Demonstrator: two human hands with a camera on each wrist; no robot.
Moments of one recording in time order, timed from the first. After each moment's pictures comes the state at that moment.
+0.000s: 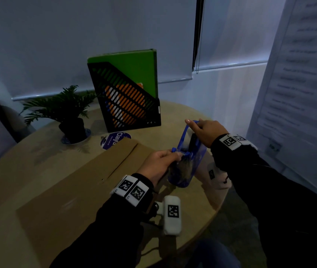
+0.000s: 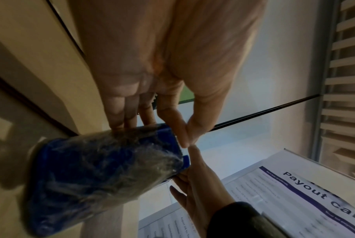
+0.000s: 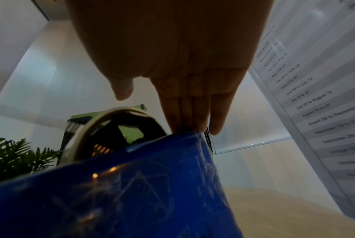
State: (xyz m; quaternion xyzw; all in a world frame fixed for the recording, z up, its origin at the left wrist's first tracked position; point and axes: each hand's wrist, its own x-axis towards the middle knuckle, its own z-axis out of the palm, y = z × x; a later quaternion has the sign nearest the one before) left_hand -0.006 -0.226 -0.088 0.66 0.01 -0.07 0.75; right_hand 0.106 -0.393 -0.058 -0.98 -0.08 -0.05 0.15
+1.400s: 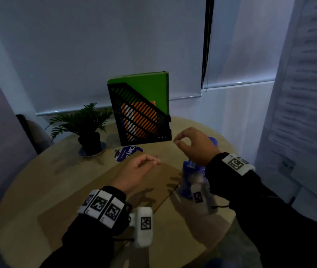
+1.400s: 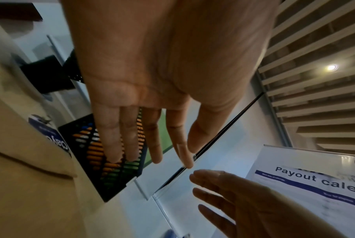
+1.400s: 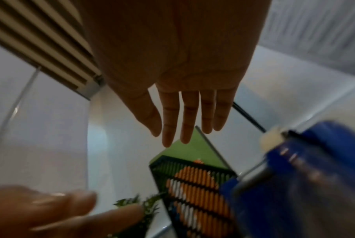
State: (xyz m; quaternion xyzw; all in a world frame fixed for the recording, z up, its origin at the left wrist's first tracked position) left_hand -0.046 -0.143 -0.044 0.82 -0.02 0.03 0.57; right_hand 0.034 -0.330 -0.017 -0.90 -0.22 -0.11 0.35
